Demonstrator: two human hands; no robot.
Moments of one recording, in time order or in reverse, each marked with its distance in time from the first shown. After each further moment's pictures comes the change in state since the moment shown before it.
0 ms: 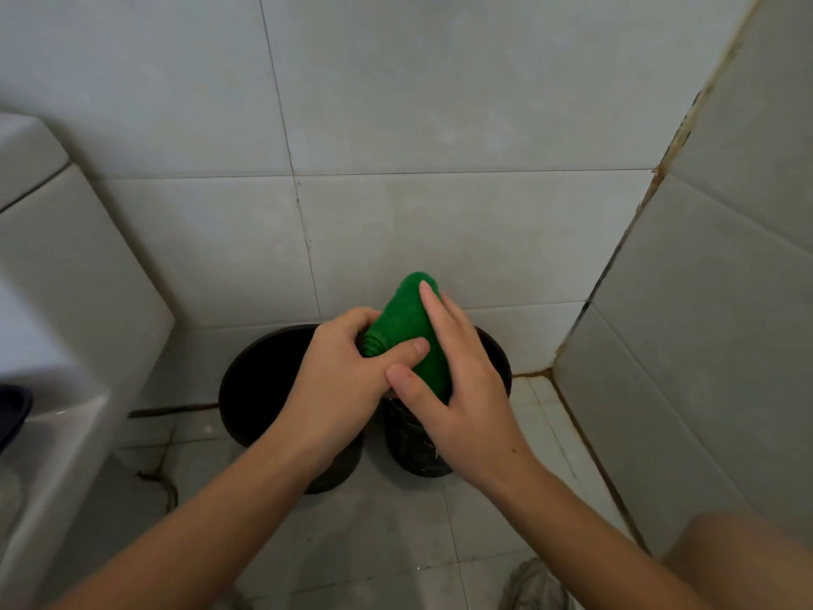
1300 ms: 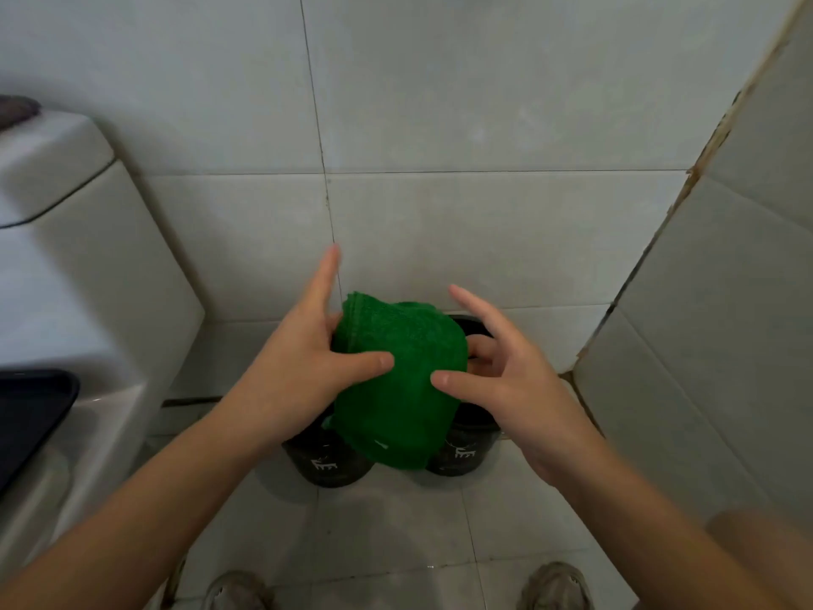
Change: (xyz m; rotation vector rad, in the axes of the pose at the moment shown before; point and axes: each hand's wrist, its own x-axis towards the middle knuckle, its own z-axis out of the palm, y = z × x) left_hand 0.000 0.003 -0.058 -0.059 -0.132 -0.095; right_hand 0.011 -0.017 -0.016 0.493 -0.136 0.335
